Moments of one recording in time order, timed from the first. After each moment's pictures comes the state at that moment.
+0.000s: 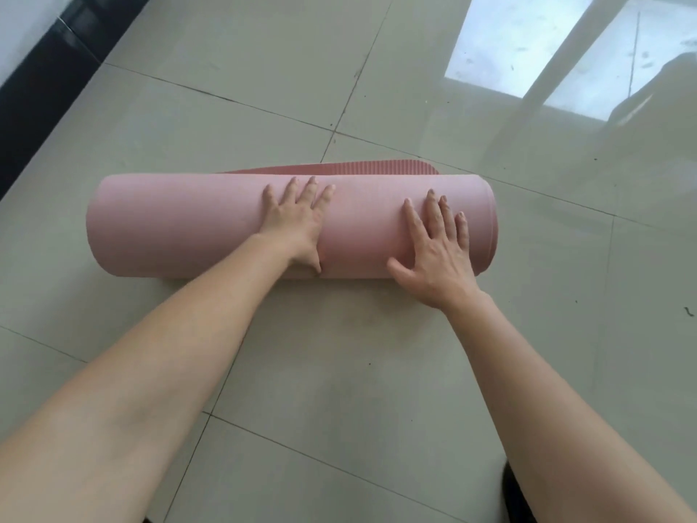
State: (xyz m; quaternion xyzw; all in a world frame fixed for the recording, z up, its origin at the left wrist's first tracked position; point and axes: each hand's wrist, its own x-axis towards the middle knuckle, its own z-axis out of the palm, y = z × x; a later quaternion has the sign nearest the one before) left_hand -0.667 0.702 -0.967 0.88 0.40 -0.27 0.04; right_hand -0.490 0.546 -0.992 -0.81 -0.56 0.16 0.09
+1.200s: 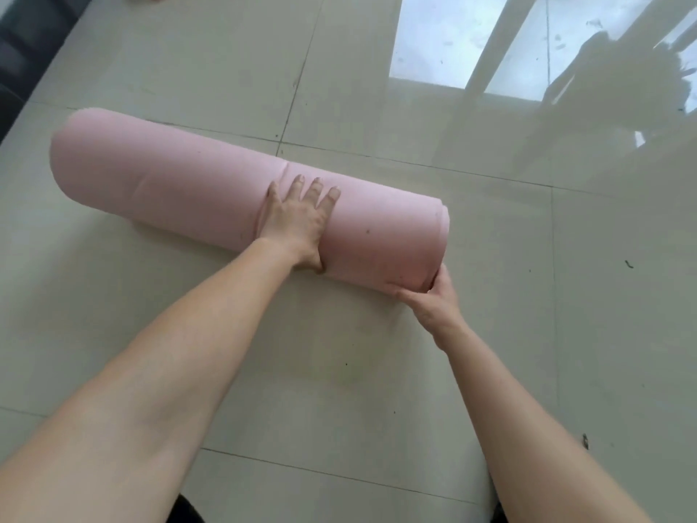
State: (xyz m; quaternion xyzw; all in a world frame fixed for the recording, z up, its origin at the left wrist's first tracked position) left_hand -0.608 0.681 -0.972 0.93 0.31 -0.19 -0.02; right_hand -0.483 0.463 -1.024 -0.78 -0.12 0.41 0.46
